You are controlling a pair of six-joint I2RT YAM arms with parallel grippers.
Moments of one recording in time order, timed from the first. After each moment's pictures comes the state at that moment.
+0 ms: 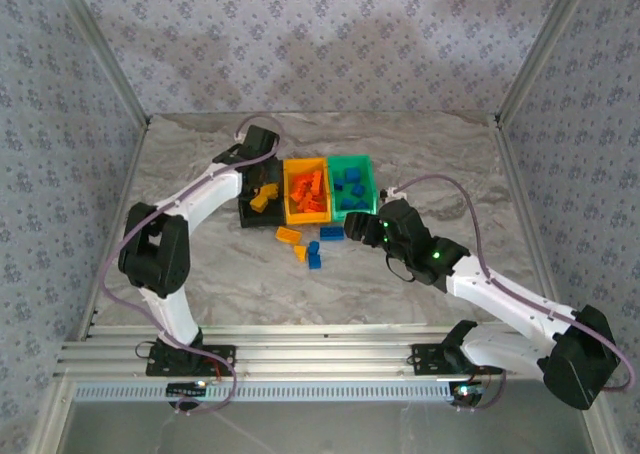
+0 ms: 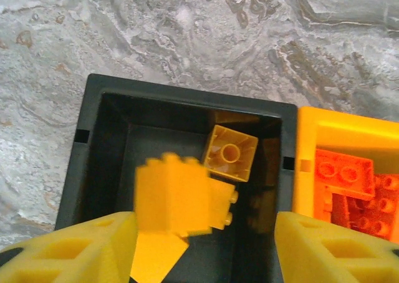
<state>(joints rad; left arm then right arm) -0.44 1.81 1.42 -0.54 -0.26 -0.58 0.75 1.06 0.72 -0.25 0.17 0.73</state>
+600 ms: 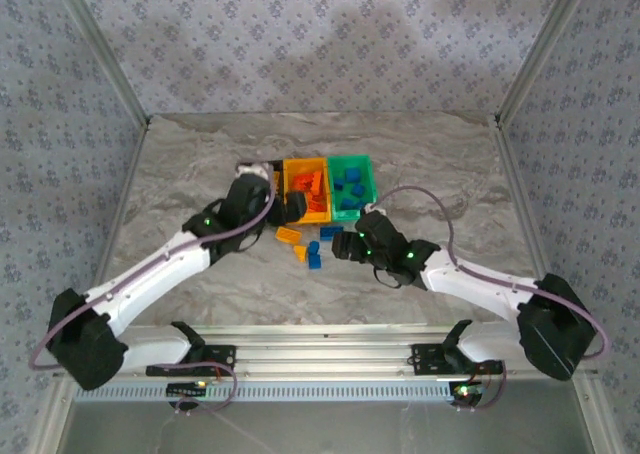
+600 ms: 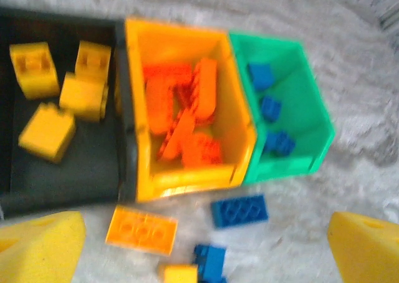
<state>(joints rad) -0.70 1.19 0.89 -0.36 -0.17 -0.65 0.83 1.27 0.69 -0.22 0.14 0.75</state>
